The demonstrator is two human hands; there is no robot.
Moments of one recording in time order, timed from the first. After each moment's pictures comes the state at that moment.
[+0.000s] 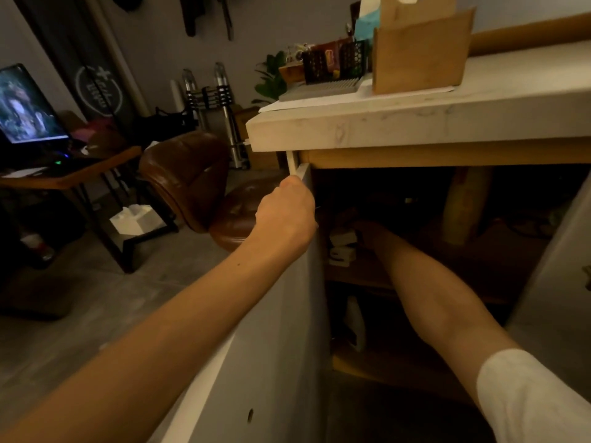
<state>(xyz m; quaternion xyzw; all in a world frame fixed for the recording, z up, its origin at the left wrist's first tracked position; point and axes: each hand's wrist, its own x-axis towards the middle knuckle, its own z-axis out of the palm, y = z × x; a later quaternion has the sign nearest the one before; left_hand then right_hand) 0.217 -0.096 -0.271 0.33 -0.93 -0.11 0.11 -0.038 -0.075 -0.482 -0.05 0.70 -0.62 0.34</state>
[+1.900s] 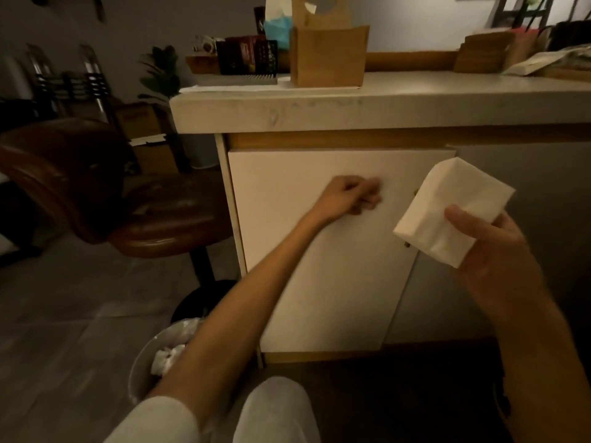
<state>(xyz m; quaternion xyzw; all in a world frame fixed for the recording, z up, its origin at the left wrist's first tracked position) 0.101 -0.011 -0.351 -0.11 -0.79 -0.60 0.04 0.229 0.186 -0.326 -0.07 0.54 -0.84 0.00</state>
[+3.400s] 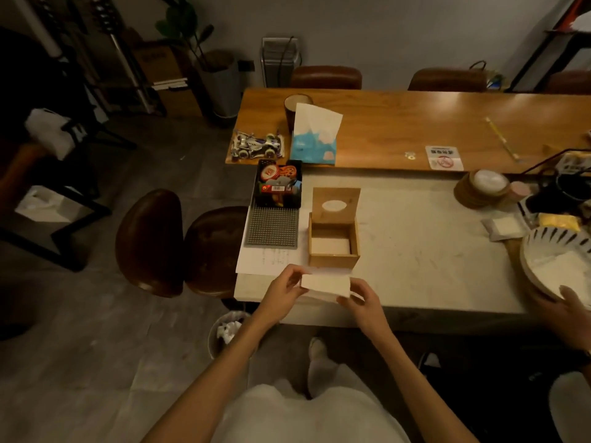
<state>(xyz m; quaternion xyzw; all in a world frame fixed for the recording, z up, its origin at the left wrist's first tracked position) 0.128 -0.121 -0.061 0.13 -0.75 -0.64 -0.06 0.085 0.084 -0.068 0.00 0.77 -0.59 0.24</state>
